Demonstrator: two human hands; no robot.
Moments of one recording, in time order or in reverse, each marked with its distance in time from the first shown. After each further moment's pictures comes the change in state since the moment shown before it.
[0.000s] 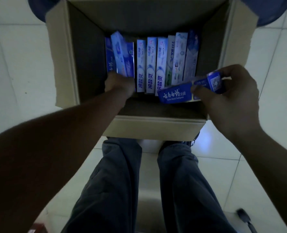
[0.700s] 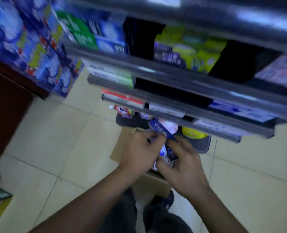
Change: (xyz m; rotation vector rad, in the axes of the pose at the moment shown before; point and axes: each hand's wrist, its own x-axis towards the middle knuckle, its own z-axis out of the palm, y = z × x) left_hand -0.382 0.092 -0.407 -0.431 0.032 0.771; right_hand -0.229 -0.358 -0.197 -0.146 -0.209 -0.743
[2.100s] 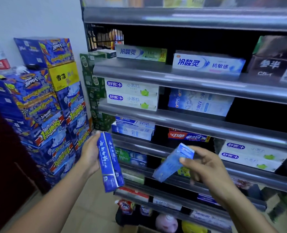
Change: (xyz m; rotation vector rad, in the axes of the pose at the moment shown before) left_hand 0.051 0.151 -0.340 -1.039 0.200 -0.025; right_hand 0.025 -0.264 -0.182 0.633 0.035 -0.171
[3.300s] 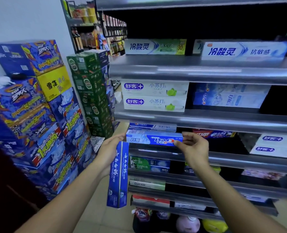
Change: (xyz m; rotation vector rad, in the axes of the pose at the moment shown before) left_hand 0.097 0.029 -0.033 0.238 -0.363 -0.066; right_hand 0.146 0.077 0.109 -0.136 0.609 -0.023
